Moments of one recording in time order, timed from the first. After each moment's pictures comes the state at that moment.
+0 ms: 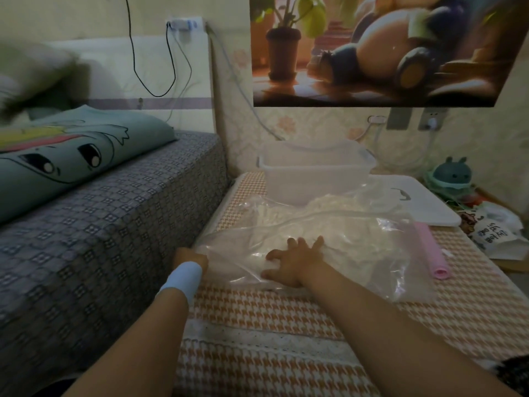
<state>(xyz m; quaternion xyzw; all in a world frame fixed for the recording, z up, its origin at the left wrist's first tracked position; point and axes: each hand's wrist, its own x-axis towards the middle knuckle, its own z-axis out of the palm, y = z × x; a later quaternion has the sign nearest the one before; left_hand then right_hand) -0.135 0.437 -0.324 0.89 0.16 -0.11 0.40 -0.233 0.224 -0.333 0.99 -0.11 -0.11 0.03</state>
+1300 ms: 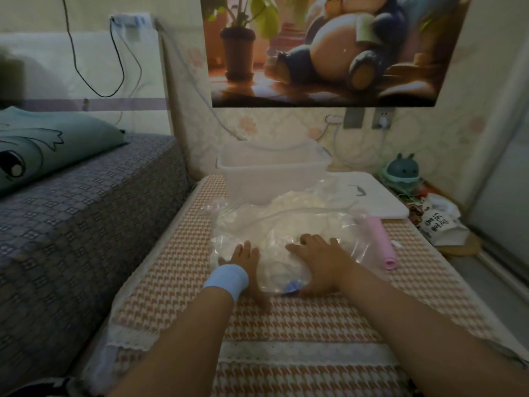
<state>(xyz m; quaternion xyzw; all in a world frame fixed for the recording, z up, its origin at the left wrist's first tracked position) -0.199 0.276 -0.337 0.92 -0.33 -0.19 -0.09 -0.319 0.091 -0.334 1.00 -0.06 -0.03 0.03</state>
